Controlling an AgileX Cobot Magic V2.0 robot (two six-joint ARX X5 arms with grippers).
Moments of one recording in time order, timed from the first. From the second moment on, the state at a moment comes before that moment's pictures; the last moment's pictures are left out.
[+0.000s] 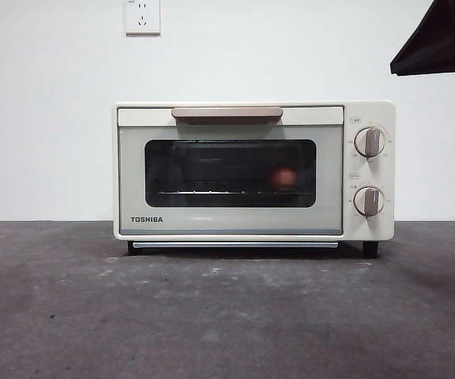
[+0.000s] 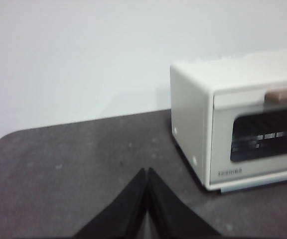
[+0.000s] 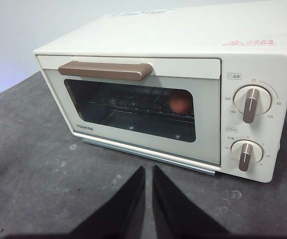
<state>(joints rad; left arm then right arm) -0.06 0.21 0.26 -0.04 0.10 0.09 0.58 0.64 0.40 0.07 0.05 0.23</state>
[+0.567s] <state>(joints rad) -0.05 0.01 0.03 -0.13 0.10 0.08 0.58 0.64 0.40 0.07 0.05 0.23</state>
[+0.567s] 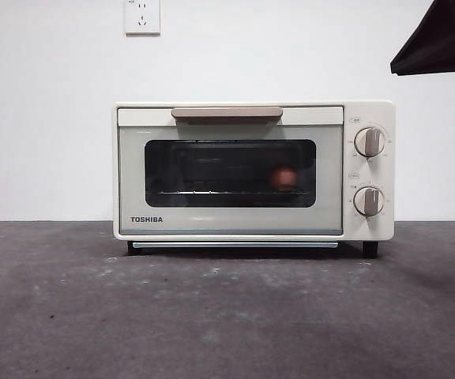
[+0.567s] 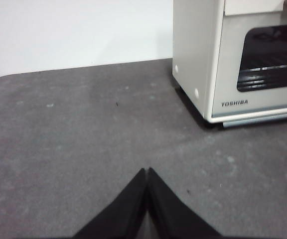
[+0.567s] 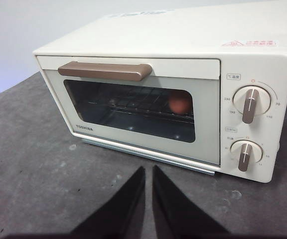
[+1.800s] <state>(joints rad) -0.04 0.00 0.03 -0.17 0.10 0.01 0.40 0.48 0.39 0.02 0.06 0.16</state>
